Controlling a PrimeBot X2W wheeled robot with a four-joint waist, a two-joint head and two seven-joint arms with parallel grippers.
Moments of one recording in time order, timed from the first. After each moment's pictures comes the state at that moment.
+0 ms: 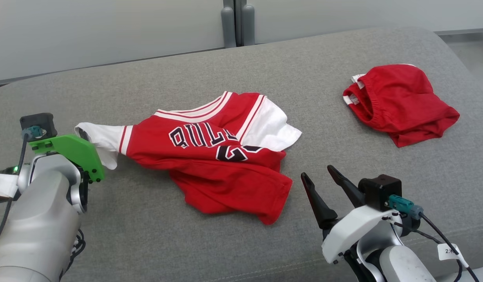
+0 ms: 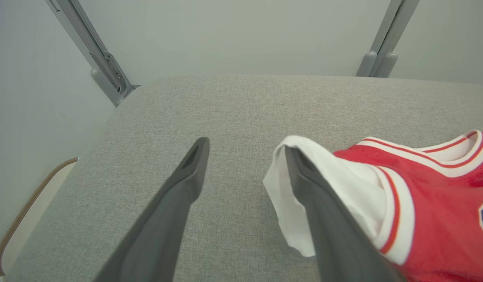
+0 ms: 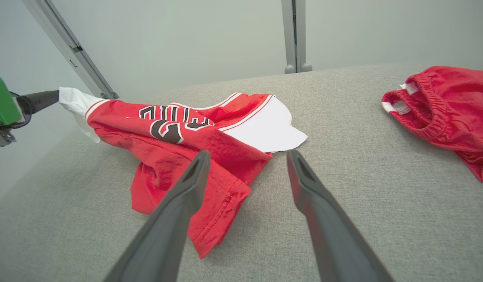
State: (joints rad) left arm -0.84 0.32 -0.69 1.14 -0.85 0.18 -0.12; right arm -0.09 -0.05 0.25 0.03 0.27 0.13 0.10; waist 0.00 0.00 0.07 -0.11
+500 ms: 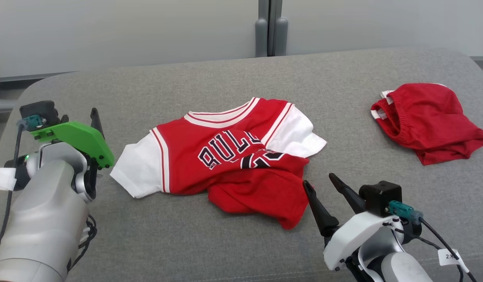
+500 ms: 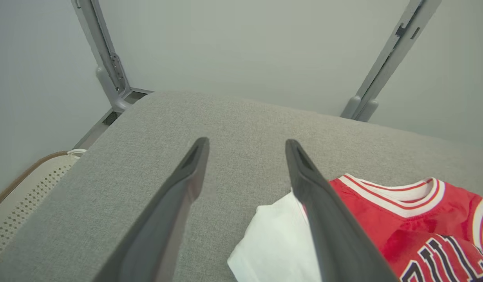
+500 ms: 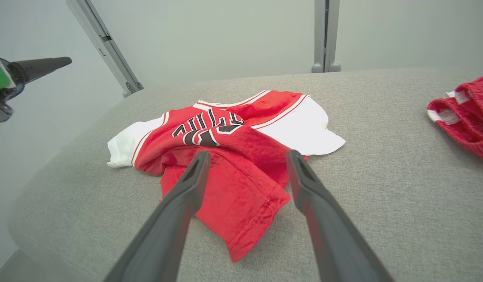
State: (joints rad) left arm -0.87 0.29 -0.64 1.12 -0.92 0.09 -0.13; right arm -0.06 -0.05 0.25 0.02 0.27 0.13 0.11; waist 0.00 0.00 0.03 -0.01
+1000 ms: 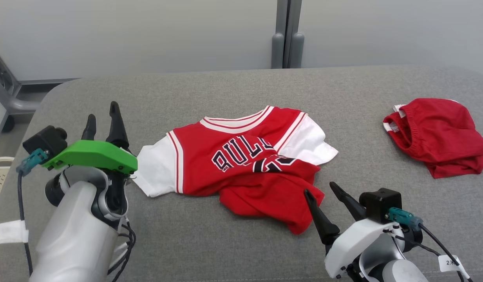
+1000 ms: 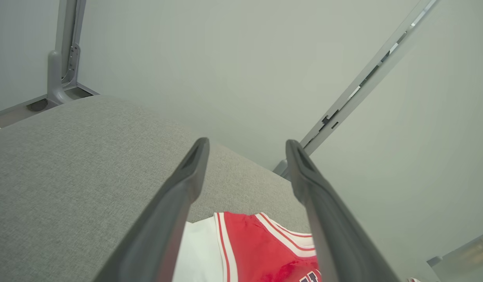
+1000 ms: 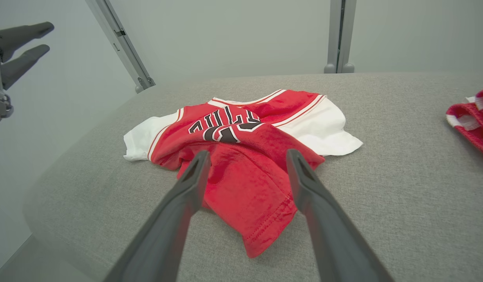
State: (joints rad) left arm -0.62 0.23 -0.41 0.71 -1.04 0.09 -0.26; right arm -0.03 -0.05 0.25 0.01 0.27 0.13 0.13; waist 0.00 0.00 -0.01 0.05
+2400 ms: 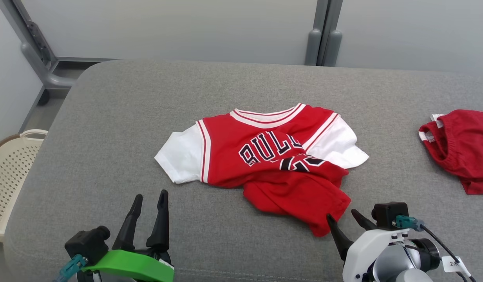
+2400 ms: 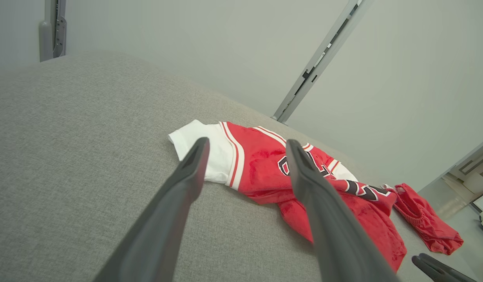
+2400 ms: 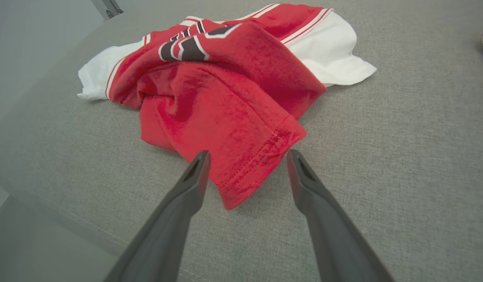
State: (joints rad) left arm -0.01 0.18 -0.31 0.14 -0.74 -0.02 -0.23; right arm 0.00 -0.05 0.15 0.14 0.23 0.13 0.22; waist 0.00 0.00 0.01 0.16
